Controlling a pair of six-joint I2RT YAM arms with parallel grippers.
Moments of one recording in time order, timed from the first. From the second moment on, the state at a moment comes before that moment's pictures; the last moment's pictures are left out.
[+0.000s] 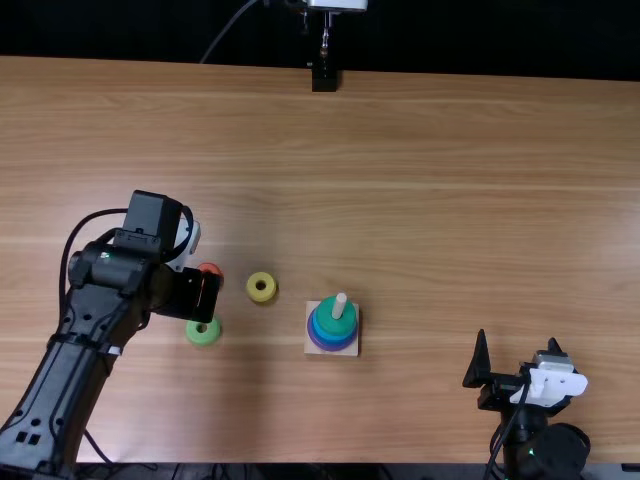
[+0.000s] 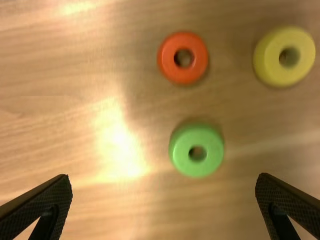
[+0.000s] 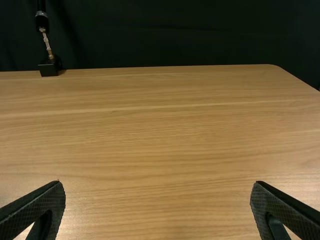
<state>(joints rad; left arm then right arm) -0.20 1.53 1.16 -0.94 -0.01 -0.05 -0.08 0.01 0.08 -0.25 0.03 -0.04</state>
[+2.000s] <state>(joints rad) -0.29 1.66 0.95 -0.74 -0.01 -0.11 -0.08 0.01 0.08 -0.25 0.03 -0.04</state>
